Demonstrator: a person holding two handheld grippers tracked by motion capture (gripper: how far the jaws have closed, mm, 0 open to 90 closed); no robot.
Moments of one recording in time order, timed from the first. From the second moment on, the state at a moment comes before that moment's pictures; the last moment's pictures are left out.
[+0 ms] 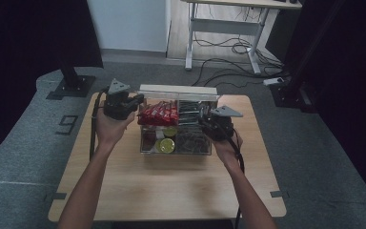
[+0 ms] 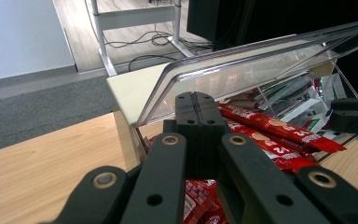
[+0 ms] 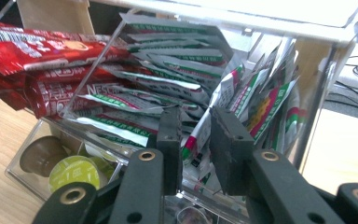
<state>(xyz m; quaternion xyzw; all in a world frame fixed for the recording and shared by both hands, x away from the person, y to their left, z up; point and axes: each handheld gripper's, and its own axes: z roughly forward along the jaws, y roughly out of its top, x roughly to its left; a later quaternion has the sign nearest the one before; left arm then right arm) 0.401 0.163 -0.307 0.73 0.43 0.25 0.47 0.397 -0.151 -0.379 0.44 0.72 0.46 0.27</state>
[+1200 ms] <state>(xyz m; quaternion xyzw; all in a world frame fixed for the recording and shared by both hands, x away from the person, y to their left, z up) 0.401 0.163 -0.307 0.73 0.43 0.25 0.47 0.384 -0.161 -0.361 0.43 0.70 0.50 0.29</state>
